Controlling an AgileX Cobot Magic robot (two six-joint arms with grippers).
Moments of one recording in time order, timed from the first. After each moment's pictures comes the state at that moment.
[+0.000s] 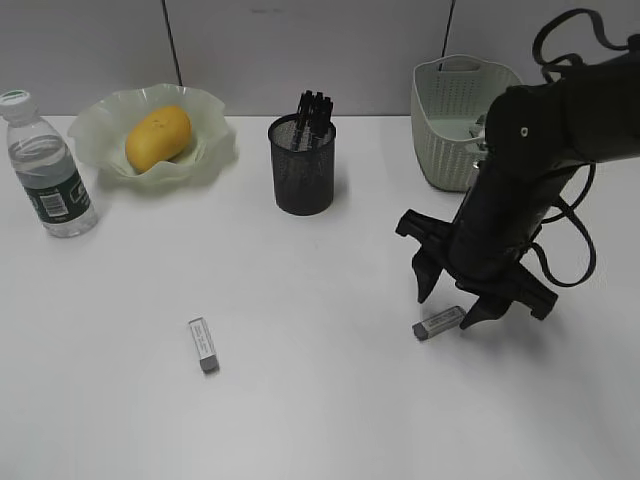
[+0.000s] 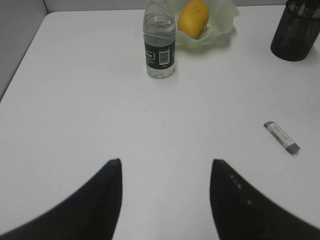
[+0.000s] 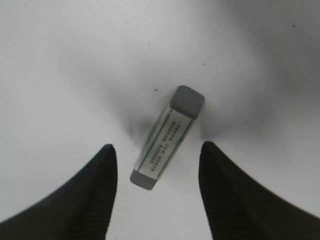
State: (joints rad) left arm -0.06 0.02 -0.52 0.01 1.07 -0.04; right arm 0.47 1.94 -1.08 0.10 0.64 1.04
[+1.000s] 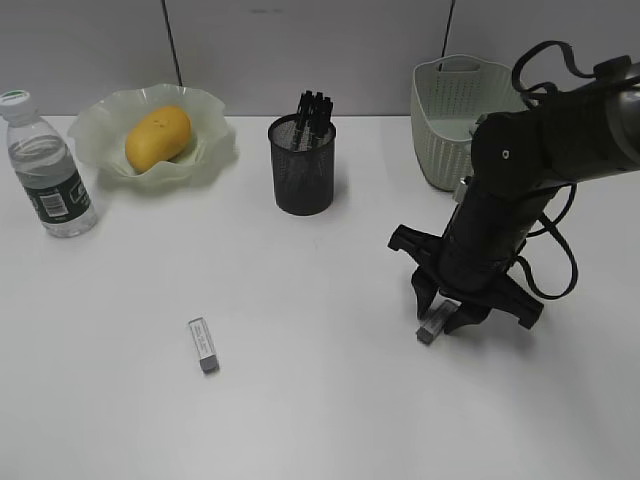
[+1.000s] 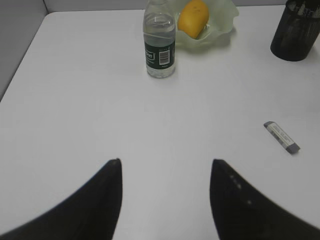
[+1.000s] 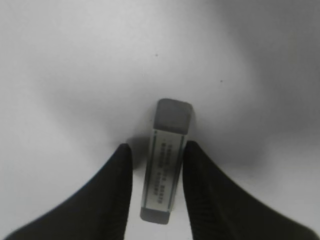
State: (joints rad) left arm -0.06 0.02 -0.52 0.01 1.07 -0.04; right arm 0.47 2.01 -1.08 0.11 0.58 0.99
